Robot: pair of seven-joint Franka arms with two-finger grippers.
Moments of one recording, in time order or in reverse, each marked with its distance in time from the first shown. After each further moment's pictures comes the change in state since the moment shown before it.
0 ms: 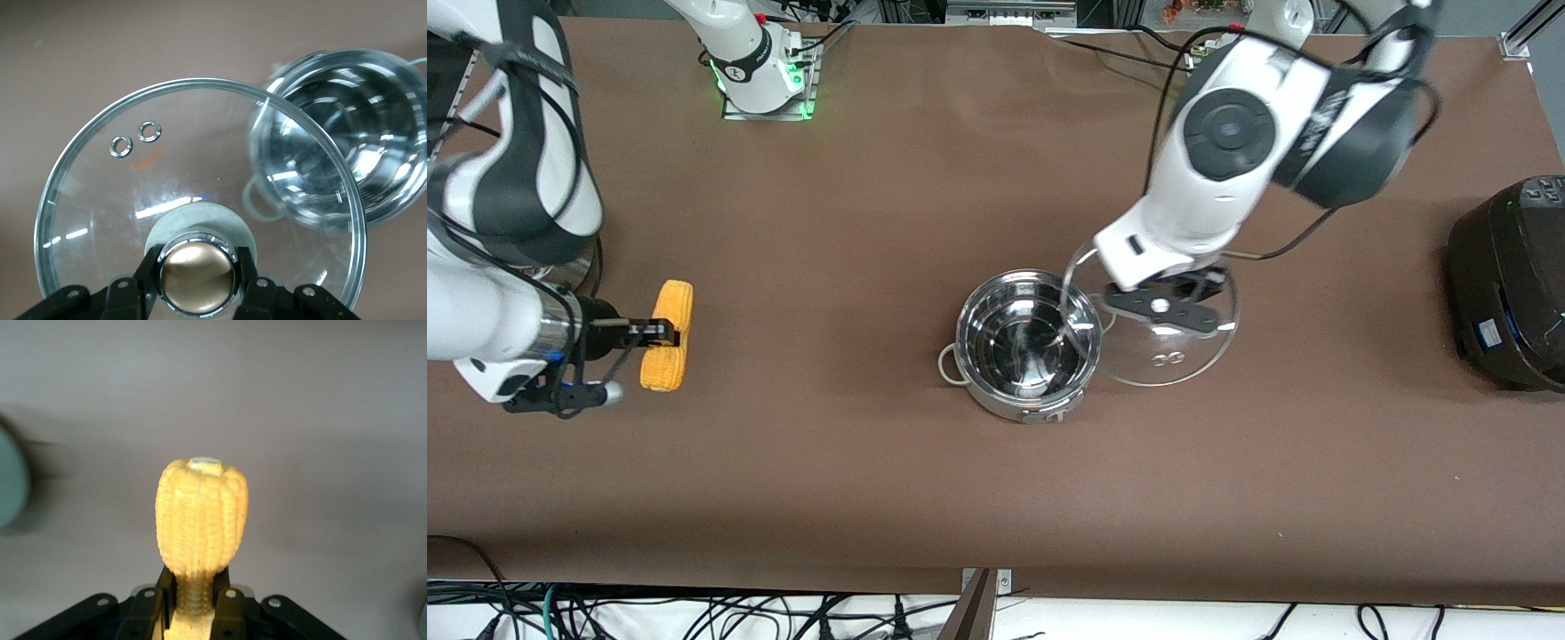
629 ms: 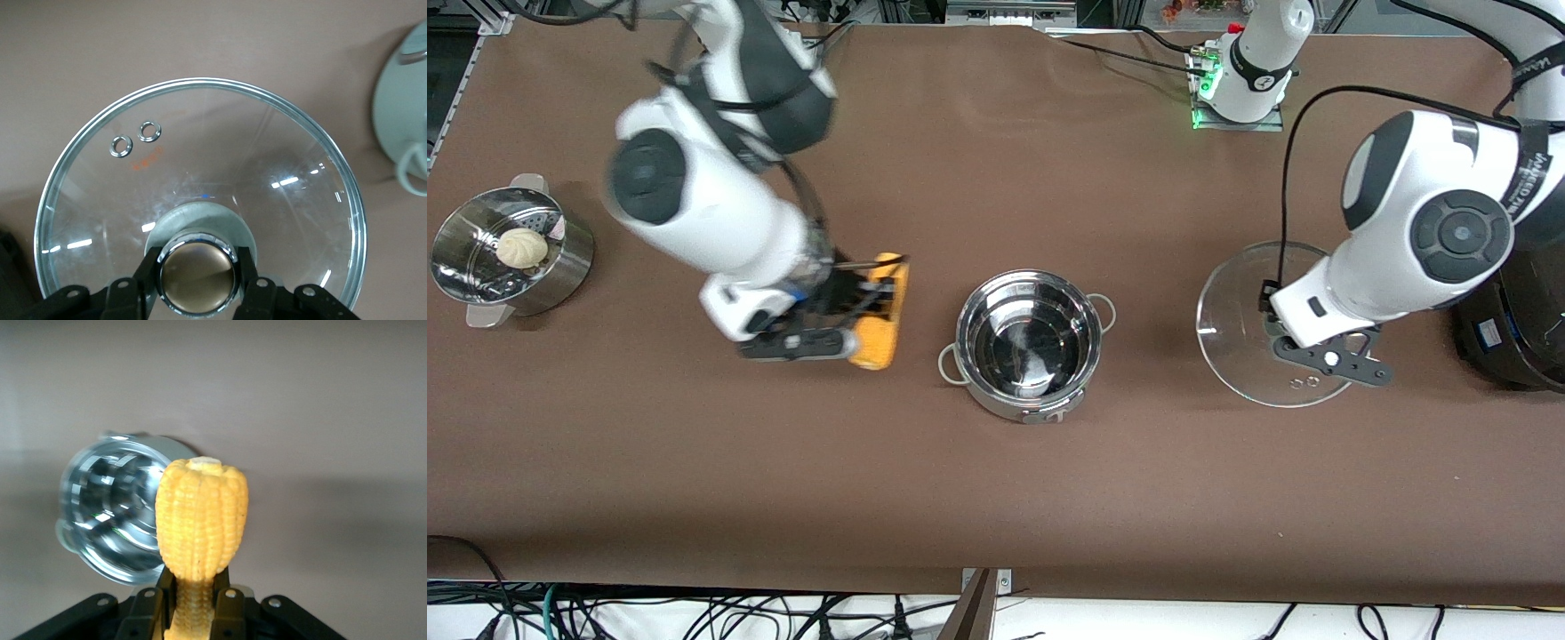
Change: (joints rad) left arm 0.277 -0.052 0.002 -0.218 0.027 0.120 0.302; right arm 0.358 0.073 0.112 0.078 0.016 0.279 0.510
